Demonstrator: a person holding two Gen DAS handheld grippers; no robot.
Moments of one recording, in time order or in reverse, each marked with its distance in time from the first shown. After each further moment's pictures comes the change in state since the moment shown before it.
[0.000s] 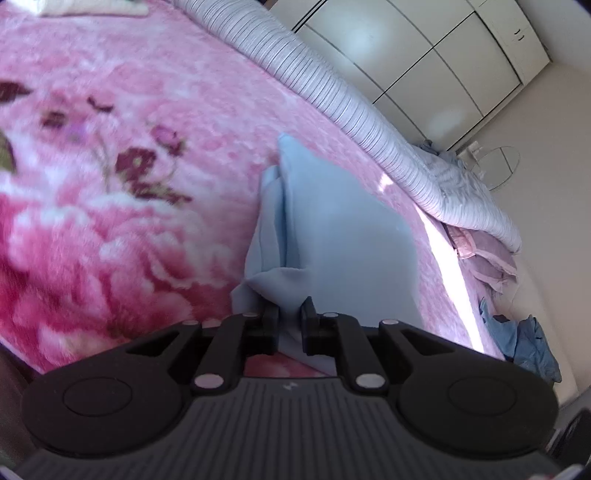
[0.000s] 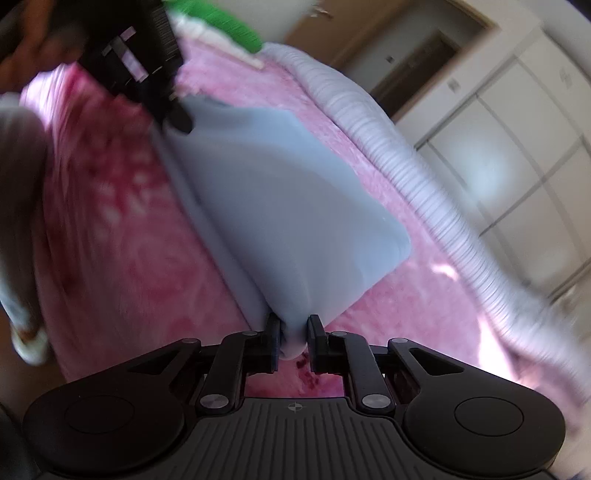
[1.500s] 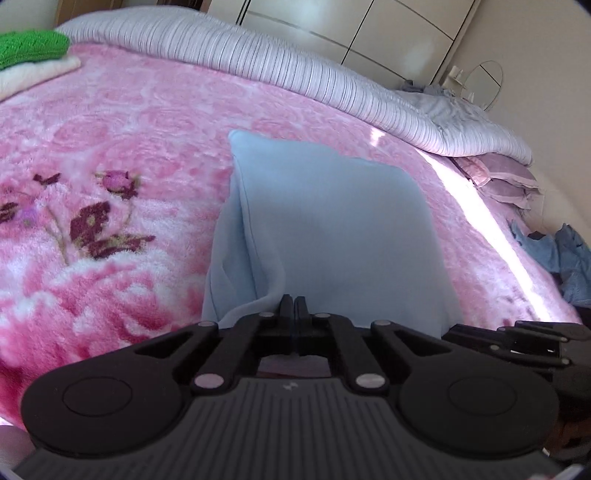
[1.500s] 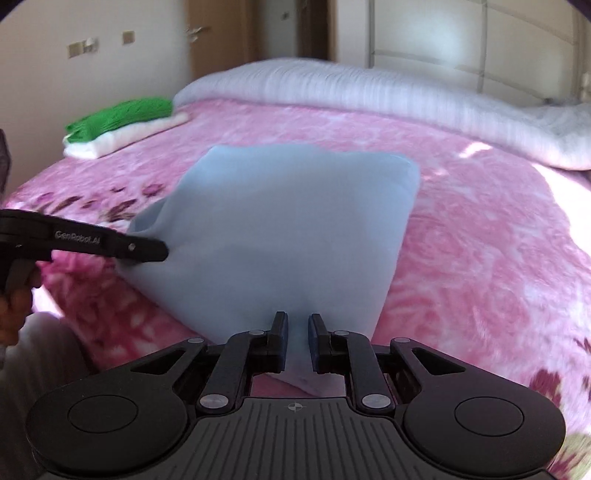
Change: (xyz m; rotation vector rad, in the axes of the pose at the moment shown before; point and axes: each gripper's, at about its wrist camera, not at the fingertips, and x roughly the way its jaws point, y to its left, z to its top) left arm 0.022 -0.038 0.013 0.345 0.069 0.081; right arm 0.016 -0.073 0.019 0.645 0.047 0.270
